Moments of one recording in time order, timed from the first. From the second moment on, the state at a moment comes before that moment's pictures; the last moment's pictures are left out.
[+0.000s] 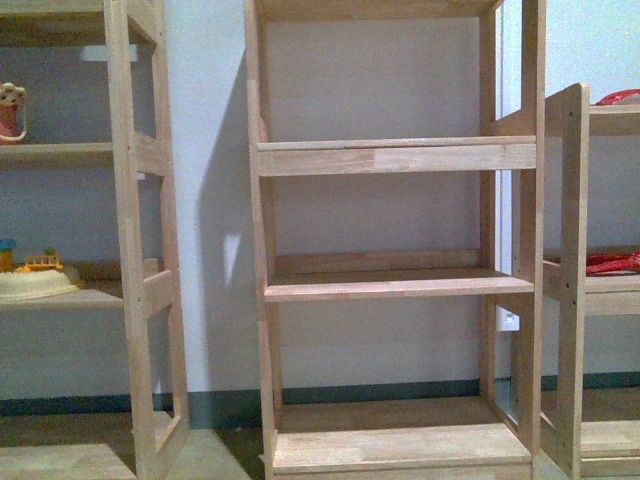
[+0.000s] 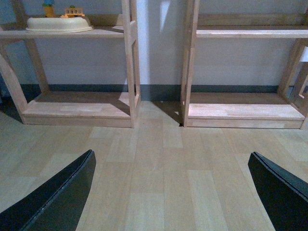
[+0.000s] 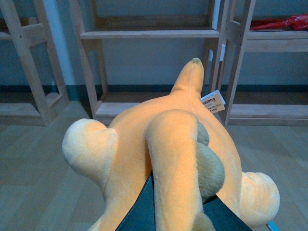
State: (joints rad) left arm 0.00 0.00 0.01 0.00 0.00 0.00; right arm 0.00 0.01 0.01 0.00 0.00 0.00
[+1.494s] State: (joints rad) left arm 0.00 0.00 0.01 0.00 0.00 0.00; right arm 0.00 0.01 0.01 0.00 0.00 0.00
